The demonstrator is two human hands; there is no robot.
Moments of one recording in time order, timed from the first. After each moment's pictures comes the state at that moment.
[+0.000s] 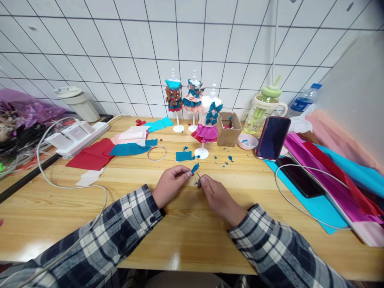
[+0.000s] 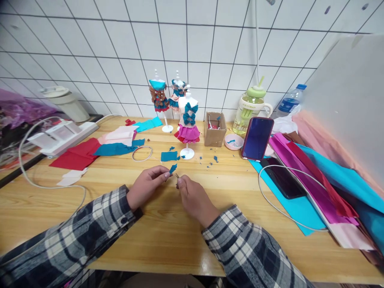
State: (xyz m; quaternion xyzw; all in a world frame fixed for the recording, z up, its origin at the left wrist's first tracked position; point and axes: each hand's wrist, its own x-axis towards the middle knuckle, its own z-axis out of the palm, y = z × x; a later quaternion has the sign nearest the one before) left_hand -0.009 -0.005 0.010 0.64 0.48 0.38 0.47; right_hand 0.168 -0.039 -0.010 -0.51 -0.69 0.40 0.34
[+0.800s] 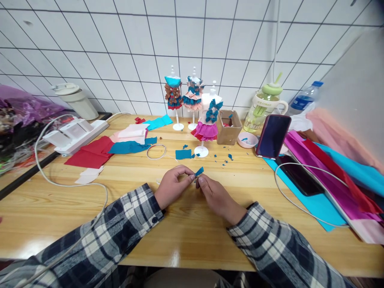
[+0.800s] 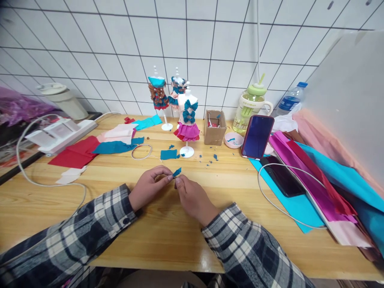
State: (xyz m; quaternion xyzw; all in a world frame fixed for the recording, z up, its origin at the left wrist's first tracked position) left_hand -0.005 -0.010 0.006 0.72 0.46 0.35 0.37; right_hand 0.165 -0.042 -0.012 -0.50 -0.71 0.39 0.31
